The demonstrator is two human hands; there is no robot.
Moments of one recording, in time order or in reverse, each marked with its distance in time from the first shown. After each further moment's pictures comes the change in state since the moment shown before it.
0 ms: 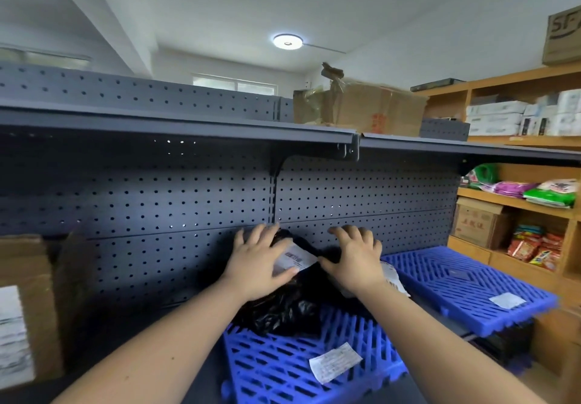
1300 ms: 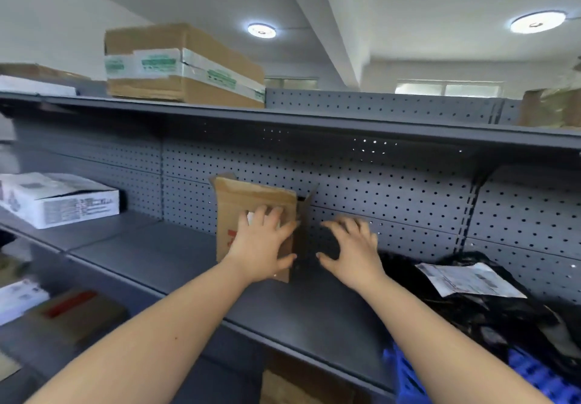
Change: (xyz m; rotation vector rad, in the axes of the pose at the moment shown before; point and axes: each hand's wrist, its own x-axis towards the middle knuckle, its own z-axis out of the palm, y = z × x) left_hand -0.236 -0.109 -0.145 0.592 -0.094 -0.539; right_hand -0.065 -0.258 0.004 0.506 -0.089 -0.760
